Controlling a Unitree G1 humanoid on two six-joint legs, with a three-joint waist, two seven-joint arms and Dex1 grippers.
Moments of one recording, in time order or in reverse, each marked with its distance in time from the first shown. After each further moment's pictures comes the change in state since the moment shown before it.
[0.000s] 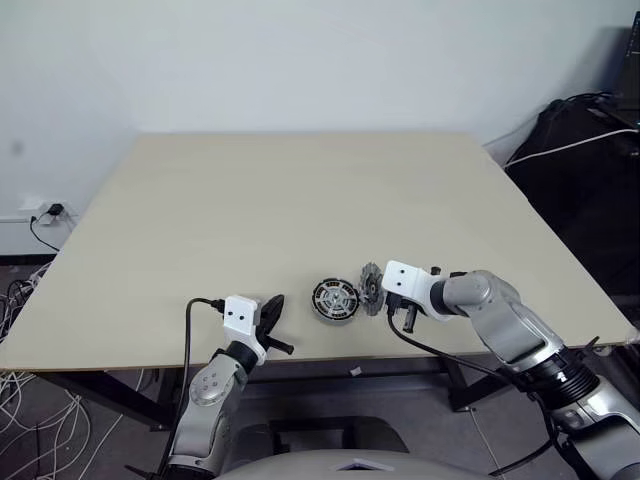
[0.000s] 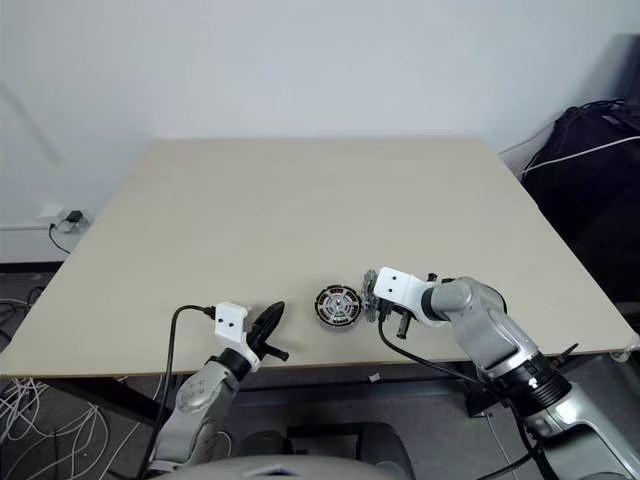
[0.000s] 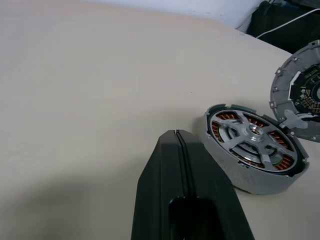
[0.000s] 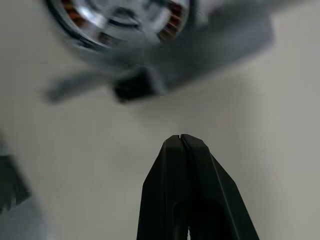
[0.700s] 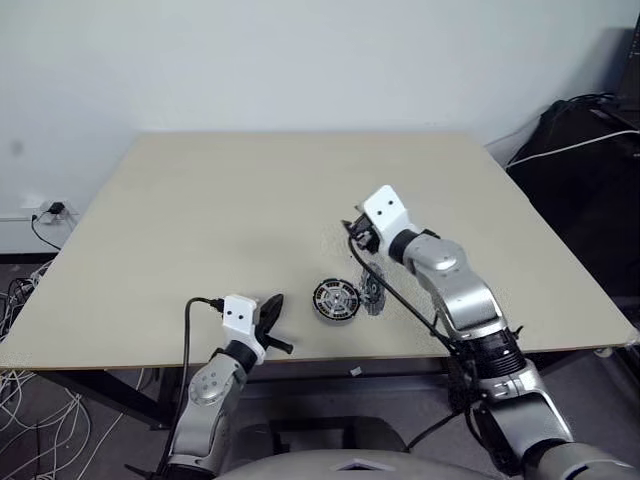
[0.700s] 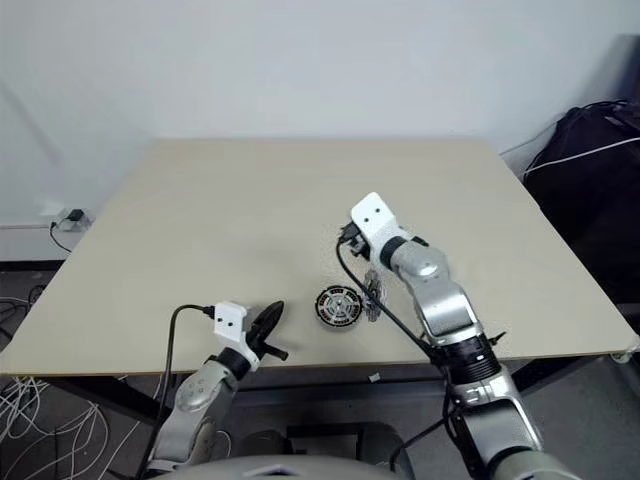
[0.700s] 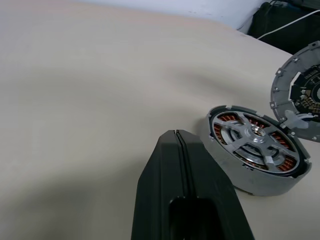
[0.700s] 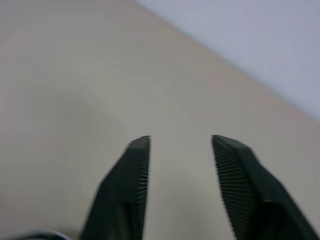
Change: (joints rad) left arm -0.003 0.000 0.001 0.000 0.000 0.000 -0.001; right arm -0.129 0.385 -0.226 0.120 0.080 -0.124 -0.489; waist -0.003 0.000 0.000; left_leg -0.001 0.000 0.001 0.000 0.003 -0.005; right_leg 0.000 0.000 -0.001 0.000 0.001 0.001
